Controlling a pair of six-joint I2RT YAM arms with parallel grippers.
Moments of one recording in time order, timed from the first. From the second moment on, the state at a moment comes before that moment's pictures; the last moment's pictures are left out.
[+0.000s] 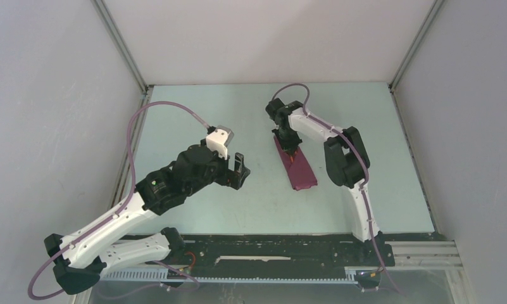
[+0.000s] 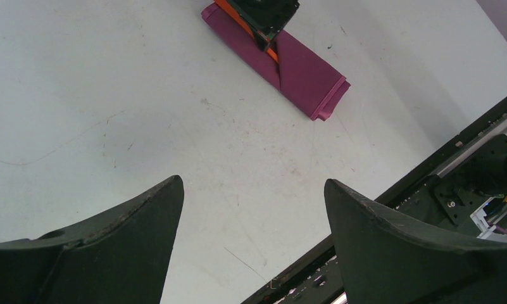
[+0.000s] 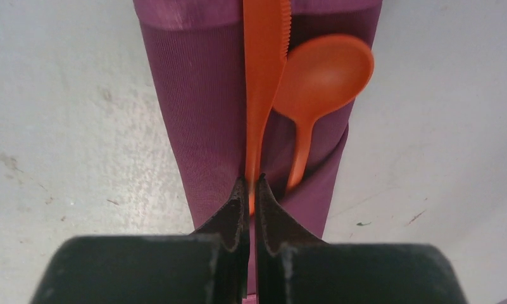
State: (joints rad) left arm -0.92 0.88 1.00 -0.59 -0.22 -0.33; right arm 0.56 2.26 1.90 -1.04 0.16 0.19
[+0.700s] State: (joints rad) left arm -0.92 0.88 1.00 -0.59 -0.21 -0.33; right arm 0.59 2.13 1.67 -0.98 0.15 0.20
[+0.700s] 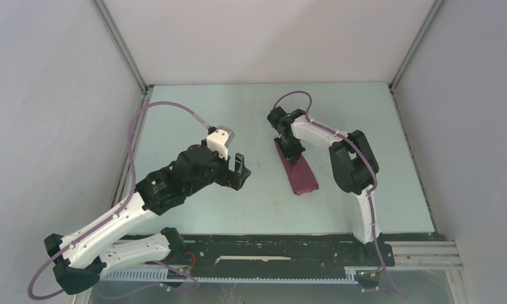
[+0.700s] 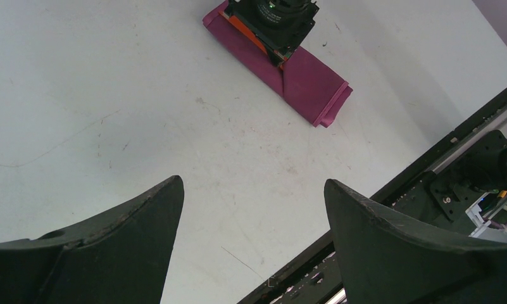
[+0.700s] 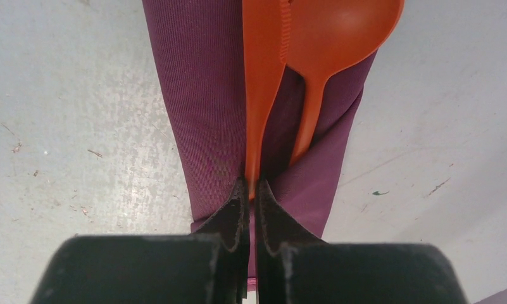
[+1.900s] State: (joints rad) left arm -0.80 0.91 1.00 -0.59 -0.18 -0.33; right arm 0.66 1.83 1.64 -1.01 0.12 0.27
